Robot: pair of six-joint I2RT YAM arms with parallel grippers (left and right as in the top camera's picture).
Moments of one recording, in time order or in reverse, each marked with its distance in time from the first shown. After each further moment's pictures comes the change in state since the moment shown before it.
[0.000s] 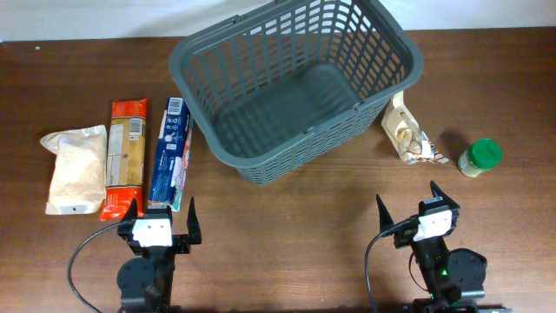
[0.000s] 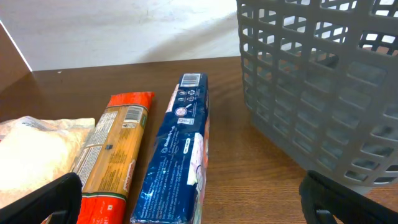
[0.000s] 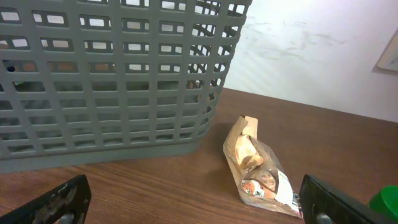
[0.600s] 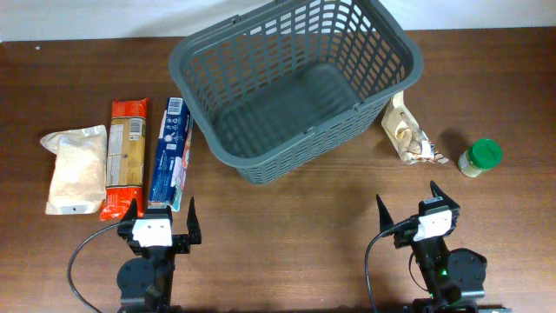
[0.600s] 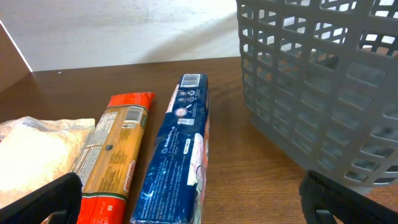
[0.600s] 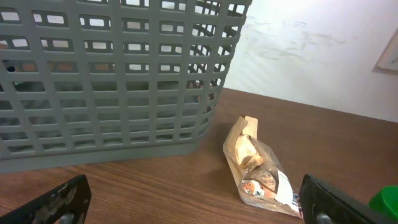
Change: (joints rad) left arm 0.000 0.000 0.000 0.001 0.000 0.000; right arm 0.000 0.000 0.000 0.000 0.000 0.000
